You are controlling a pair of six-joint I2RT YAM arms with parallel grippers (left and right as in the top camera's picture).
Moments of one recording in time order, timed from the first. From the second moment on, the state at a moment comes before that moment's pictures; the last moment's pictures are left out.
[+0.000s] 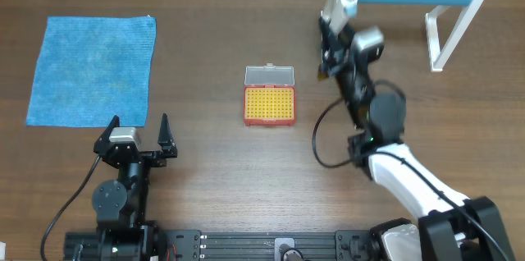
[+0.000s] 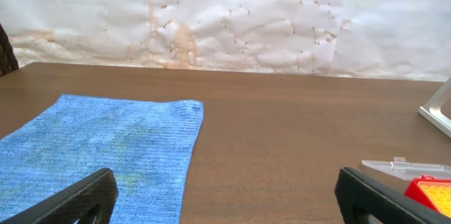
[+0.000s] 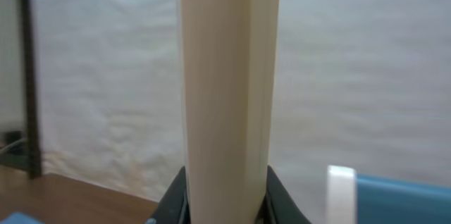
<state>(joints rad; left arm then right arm) 0.06 0.01 0.01 -0.07 0.03 -0.05 0.30 1.40 0.48 1.31 -0.13 0.08</state>
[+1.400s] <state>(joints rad) 0.06 0.01 0.01 -0.07 0.03 -0.05 0.50 1.83 0.48 1.46 -0.35 0.07</state>
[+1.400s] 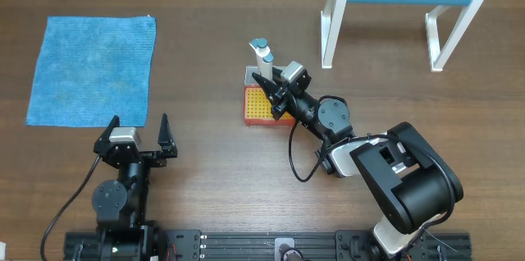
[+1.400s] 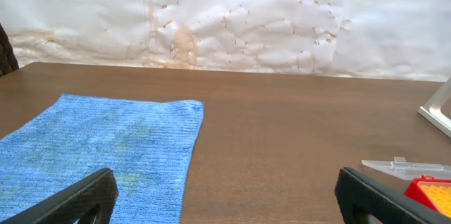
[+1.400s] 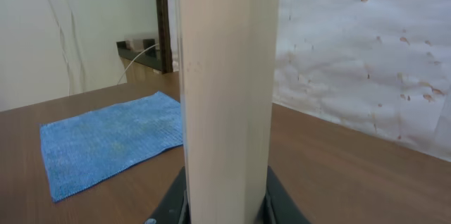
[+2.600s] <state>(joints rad) 0.06 0.01 0.01 -0.07 0.03 -0.05 0.50 1.85 0.46 1.47 -0.35 0.07</state>
